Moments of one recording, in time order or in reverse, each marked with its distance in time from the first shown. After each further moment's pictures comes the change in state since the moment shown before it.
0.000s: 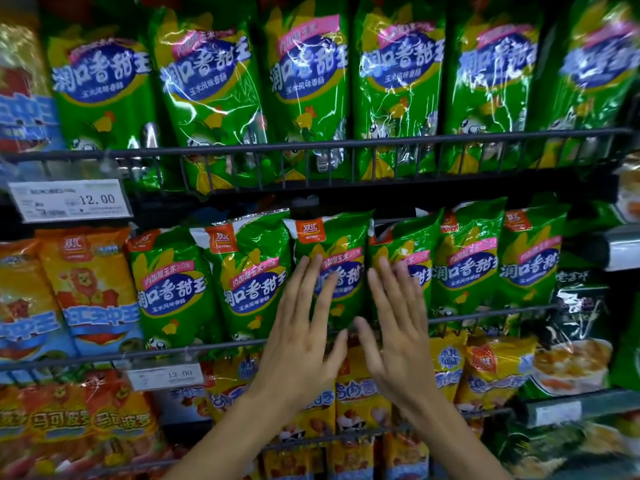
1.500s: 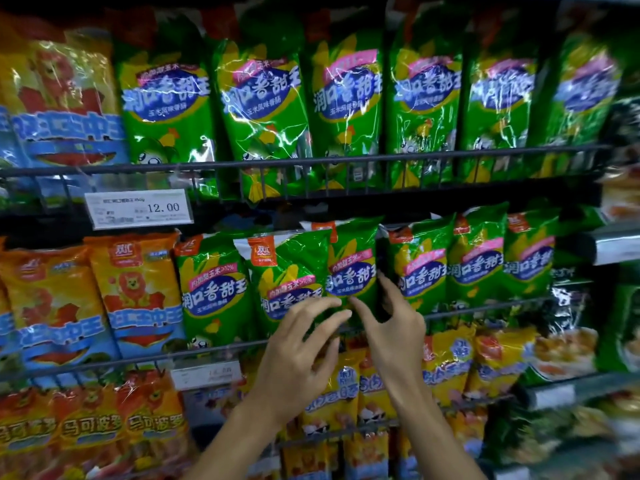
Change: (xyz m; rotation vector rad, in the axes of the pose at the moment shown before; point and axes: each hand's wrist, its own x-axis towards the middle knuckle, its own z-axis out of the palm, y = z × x) left_hand -0.038 -0.047 -0.027 -0.248 0.183 0.215; right_hand 0.019 -0.069 0.014 0.283 0.057 0.608
